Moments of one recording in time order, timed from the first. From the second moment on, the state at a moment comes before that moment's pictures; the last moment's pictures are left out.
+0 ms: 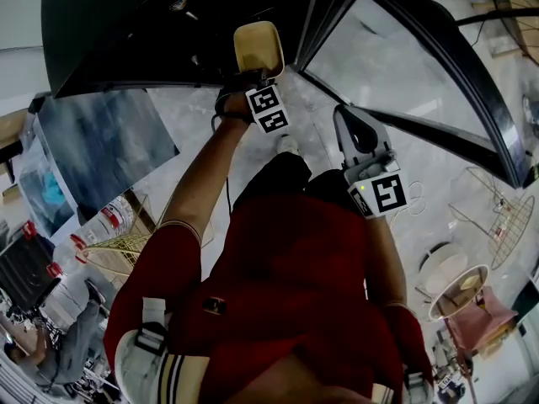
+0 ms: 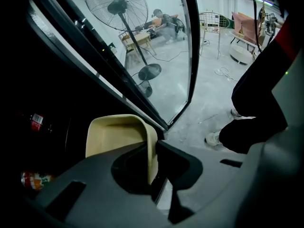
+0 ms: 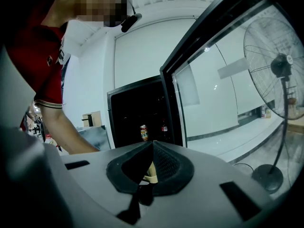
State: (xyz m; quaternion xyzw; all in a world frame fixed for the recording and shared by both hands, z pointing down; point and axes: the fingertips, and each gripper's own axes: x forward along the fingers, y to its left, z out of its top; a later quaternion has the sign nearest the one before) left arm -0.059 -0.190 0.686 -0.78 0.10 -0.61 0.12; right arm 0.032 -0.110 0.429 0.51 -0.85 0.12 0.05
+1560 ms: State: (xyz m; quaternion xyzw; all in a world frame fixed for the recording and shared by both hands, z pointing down) left arm -0.048 -0.289 0.737 -0.78 0.10 -0.60 0.15; right arm 0.037 -0.137 0.458 0.53 -0.83 0.14 0.07
